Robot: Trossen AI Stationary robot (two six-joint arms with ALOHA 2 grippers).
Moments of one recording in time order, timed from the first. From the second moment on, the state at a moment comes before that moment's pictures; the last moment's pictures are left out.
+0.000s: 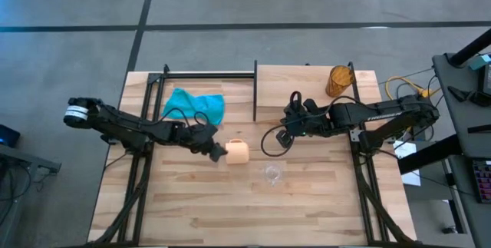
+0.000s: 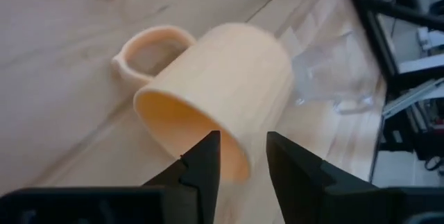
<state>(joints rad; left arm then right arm) -0.07 1.26 0.56 0.07 -0.01 -1.03 0.14 1.38 1.25 -0.83 0.50 0.71</state>
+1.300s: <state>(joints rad) -0.07 1.55 0.56 0.56 0.01 -1.15 0.14 1.38 1.25 -0.83 0.50 0.69</state>
